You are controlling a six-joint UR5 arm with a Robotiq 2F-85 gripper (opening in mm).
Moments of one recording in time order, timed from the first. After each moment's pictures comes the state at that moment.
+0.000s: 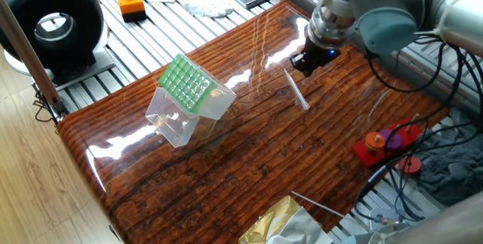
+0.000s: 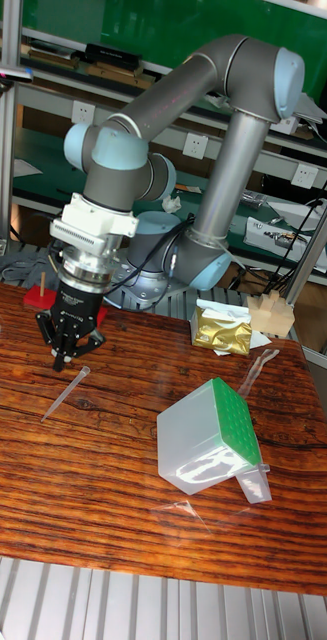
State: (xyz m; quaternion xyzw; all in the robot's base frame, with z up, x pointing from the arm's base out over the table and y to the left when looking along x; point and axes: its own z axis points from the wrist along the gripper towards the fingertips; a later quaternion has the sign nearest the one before) arm 0.467 -0.145 0.051 0.19 0.97 -0.02 0.12
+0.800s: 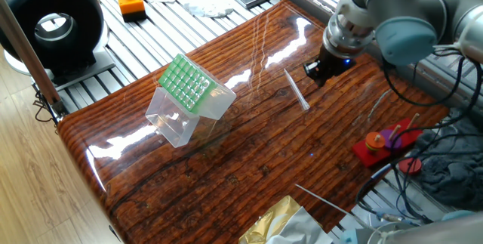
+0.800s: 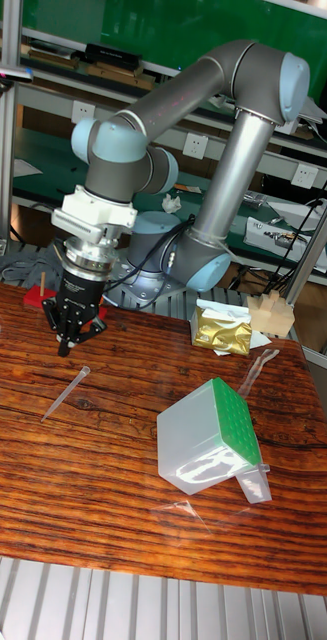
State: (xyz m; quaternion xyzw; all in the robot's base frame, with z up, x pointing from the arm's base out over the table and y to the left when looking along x) arm 0.434 -0.139 0.042 0.23 0.97 -0.02 0.11
